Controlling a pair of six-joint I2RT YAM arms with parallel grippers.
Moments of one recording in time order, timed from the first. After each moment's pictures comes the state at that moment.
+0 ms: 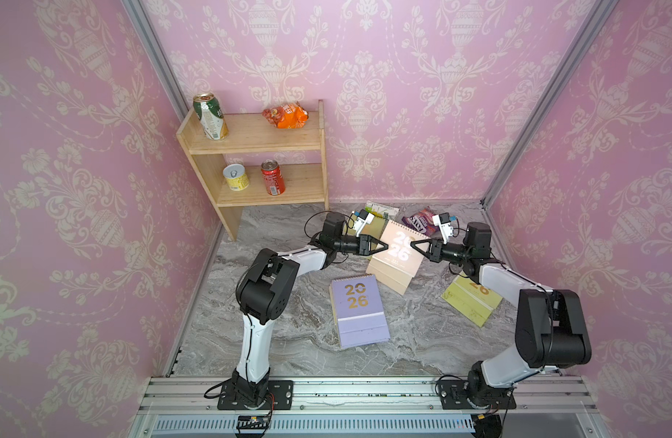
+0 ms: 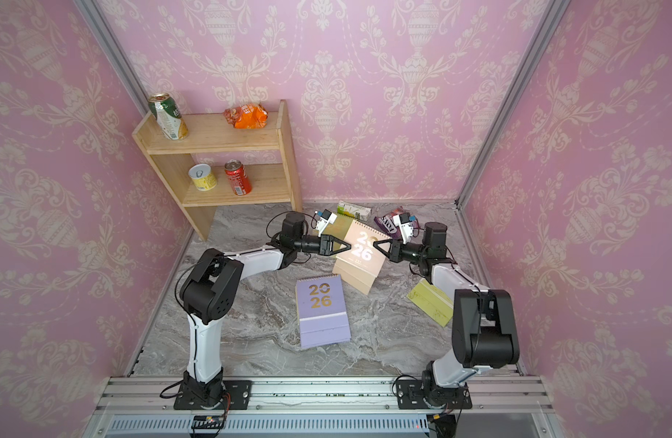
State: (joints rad) left arm -0.48 2.08 1.33 0.46 1.04 -0.70; right arm -0.05 1.54 0.86 0.19 -0.98 0.25
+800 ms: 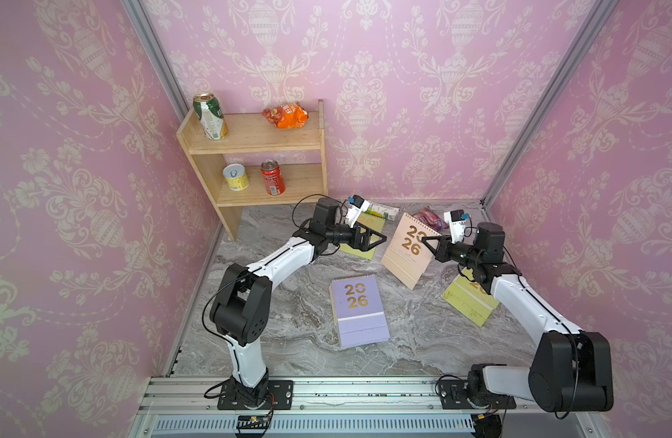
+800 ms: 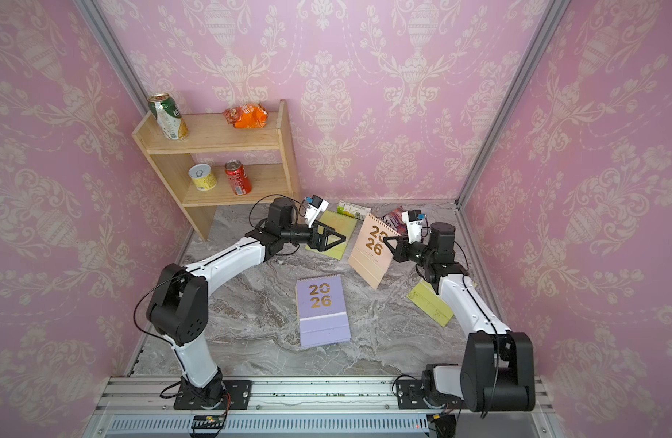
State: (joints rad) left arm -0.44 1.80 1.37 0.00 0.82 -0.27; right arm -0.02 1.31 0.84 0.02 -0.72 0.19
